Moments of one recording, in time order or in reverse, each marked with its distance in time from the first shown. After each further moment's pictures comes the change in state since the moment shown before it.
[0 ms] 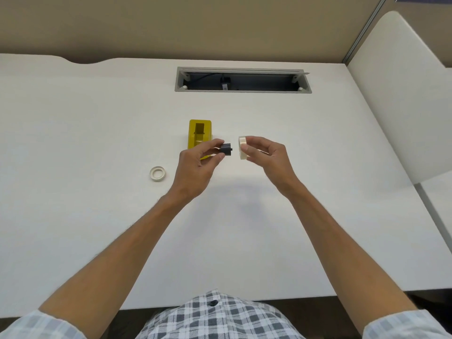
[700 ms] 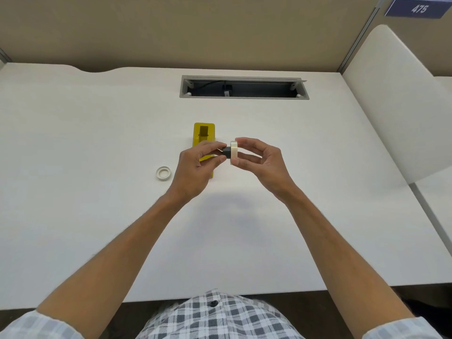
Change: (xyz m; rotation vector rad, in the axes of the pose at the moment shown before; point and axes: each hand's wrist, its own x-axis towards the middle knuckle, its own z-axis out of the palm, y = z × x) left_hand -0.015 0.011 -0.016 -0.003 -0.036 0.100; right_hand -0.033 -0.017 0.018 0.119 -0.168 -0.107
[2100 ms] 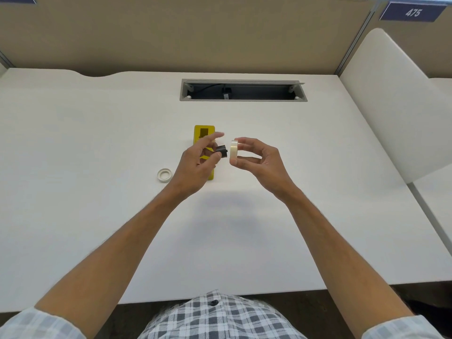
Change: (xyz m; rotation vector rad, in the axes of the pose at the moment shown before) left_hand 0.006 0.010 -0.009 0.042 -0.093 -0.071; right_hand -0.002 -0.008 0.006 -0.113 0.034 0.011
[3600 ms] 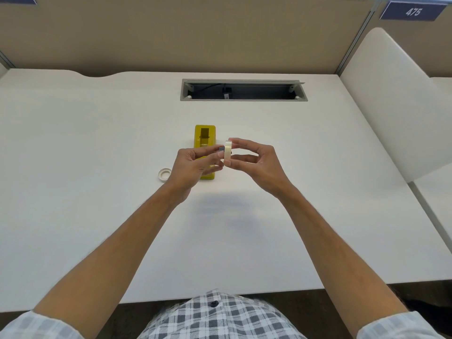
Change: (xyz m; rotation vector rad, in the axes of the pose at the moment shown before) left_hand -0.004 0.005 -0.004 -0.466 0.001 -0.285; right_hand 0.005 0.003 0.007 -0.023 -0.036 -0.031
